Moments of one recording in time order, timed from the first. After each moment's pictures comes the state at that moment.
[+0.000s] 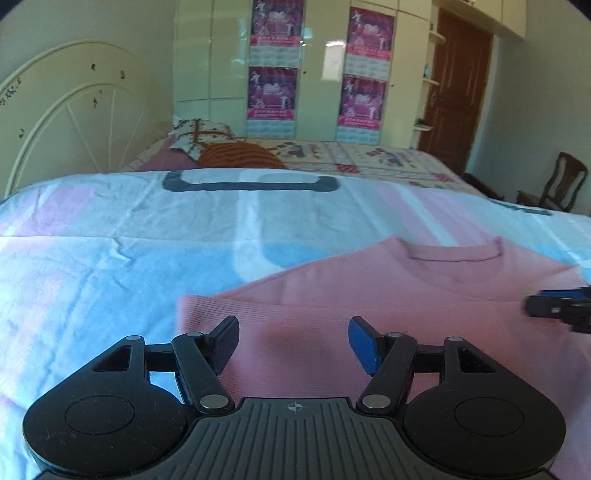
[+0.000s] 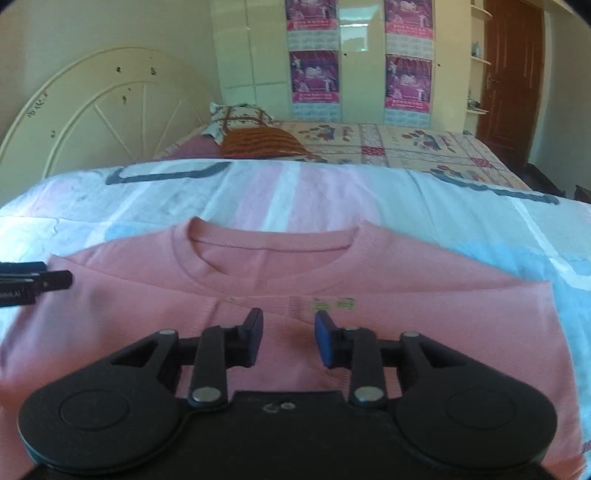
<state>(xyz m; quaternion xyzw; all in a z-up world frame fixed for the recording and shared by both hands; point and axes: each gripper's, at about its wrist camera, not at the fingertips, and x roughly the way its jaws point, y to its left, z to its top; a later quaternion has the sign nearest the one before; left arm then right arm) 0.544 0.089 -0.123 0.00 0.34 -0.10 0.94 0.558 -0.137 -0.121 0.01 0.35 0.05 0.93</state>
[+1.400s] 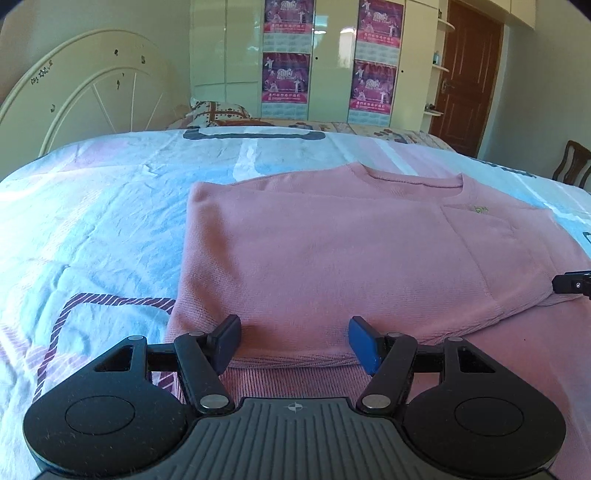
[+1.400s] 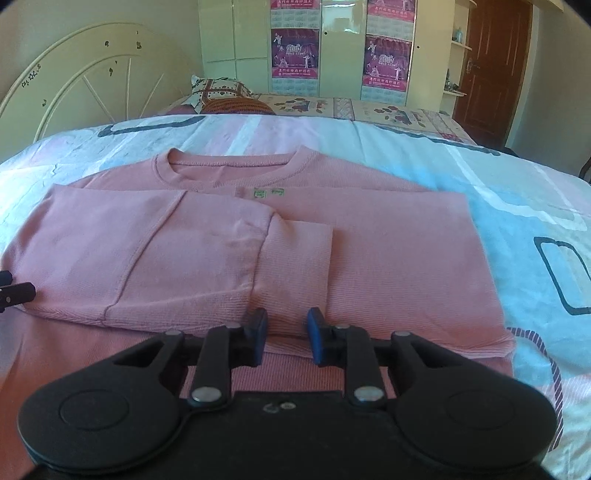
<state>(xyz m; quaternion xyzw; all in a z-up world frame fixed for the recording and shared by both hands) 0.422 0.083 -0.136 0.00 0.36 -0.05 0.93 0.464 -0.183 -0.126 -0.01 0.39 0.00 0.92</state>
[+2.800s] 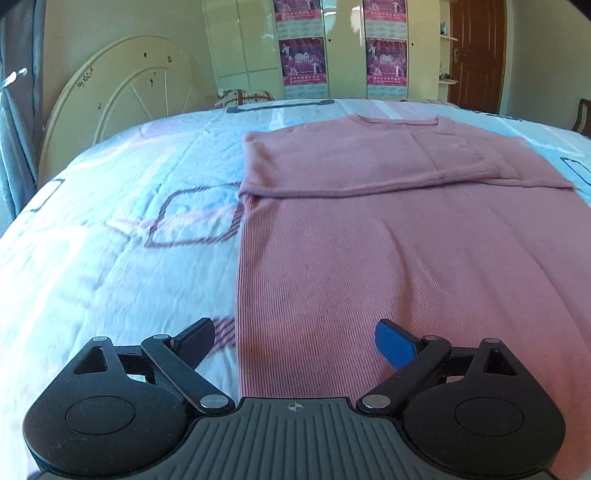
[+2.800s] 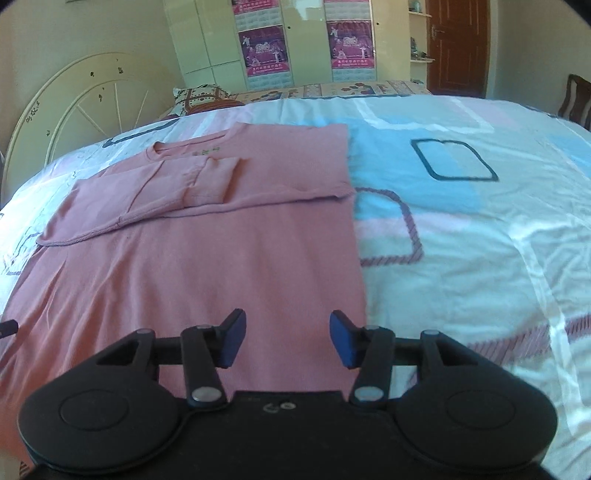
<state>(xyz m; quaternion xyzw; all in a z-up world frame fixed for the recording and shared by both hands) 0.244 0.091 -0.118 0.05 0.39 0.00 0.92 0.283 -0.292 -0.100 0.07 0.40 -0.01 0.91</state>
